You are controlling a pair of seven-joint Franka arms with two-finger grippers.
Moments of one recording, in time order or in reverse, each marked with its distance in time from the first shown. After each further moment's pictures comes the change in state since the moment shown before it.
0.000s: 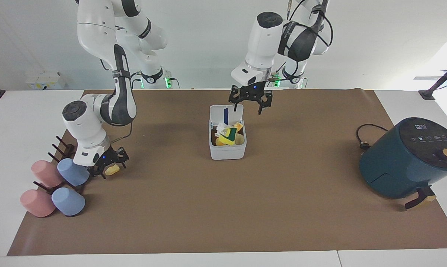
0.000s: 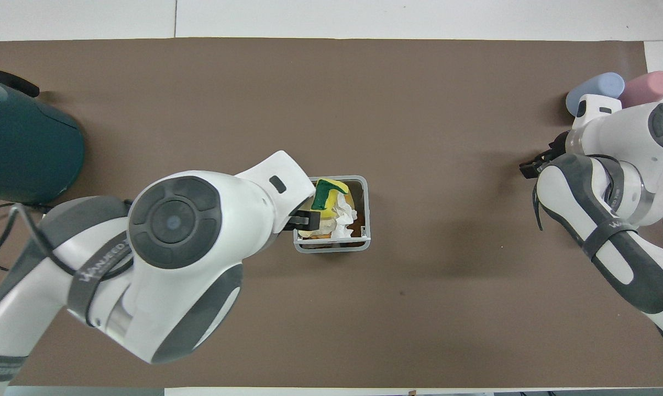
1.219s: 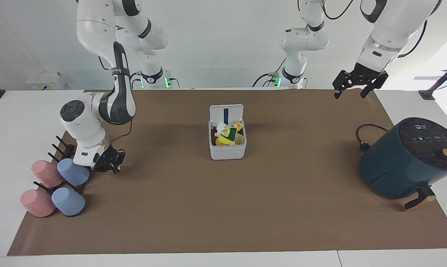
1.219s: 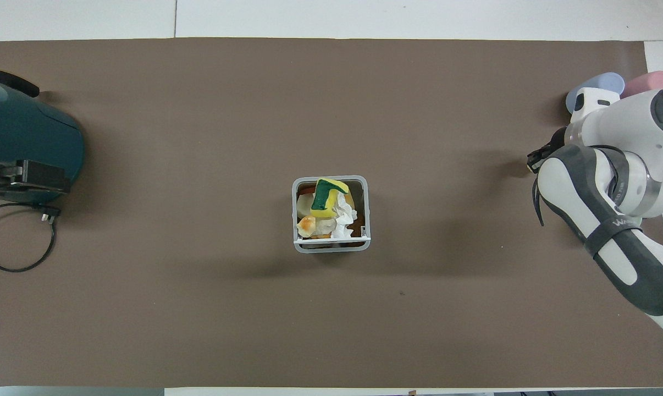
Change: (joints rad) left arm 0.550 -0.068 0.014 0.216 0.000 -0.379 0.449; right arm 0.031 -0.018 0.008 0.079 0.000 -0.152 0.020
